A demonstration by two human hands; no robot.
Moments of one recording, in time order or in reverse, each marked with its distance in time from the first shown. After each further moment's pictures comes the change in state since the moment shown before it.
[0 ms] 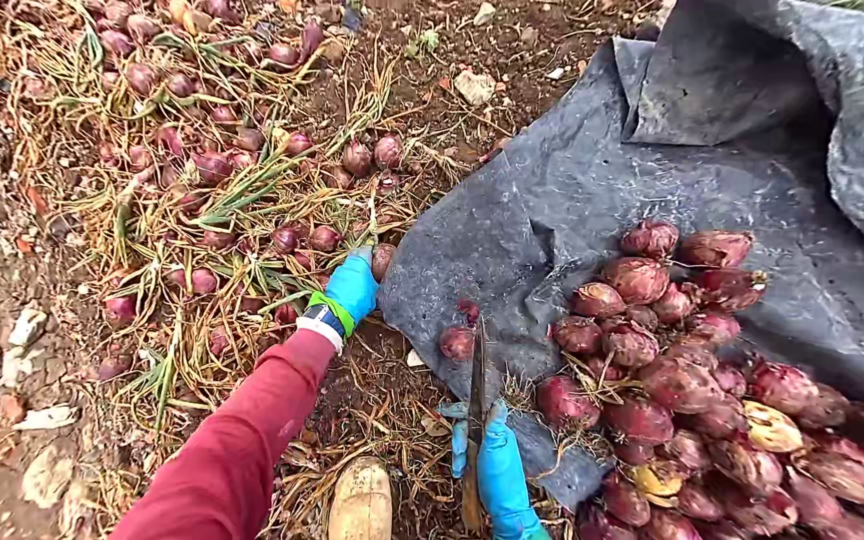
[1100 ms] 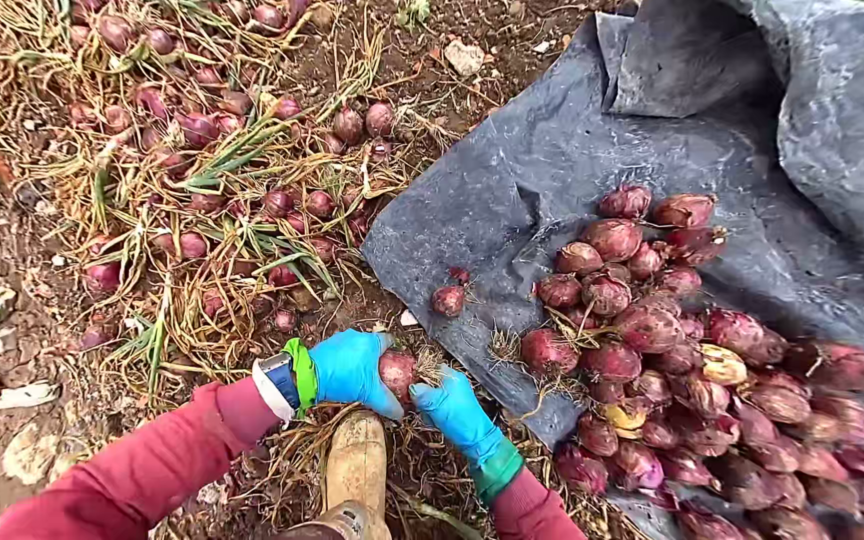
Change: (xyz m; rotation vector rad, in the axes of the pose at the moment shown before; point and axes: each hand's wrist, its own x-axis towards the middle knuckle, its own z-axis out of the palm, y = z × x) left_hand -0.176 -0.007 -0.015 0.004 -0.670 0.292; right_hand -0.003 0.003 0.024 -0.478 -0.305 -0.017
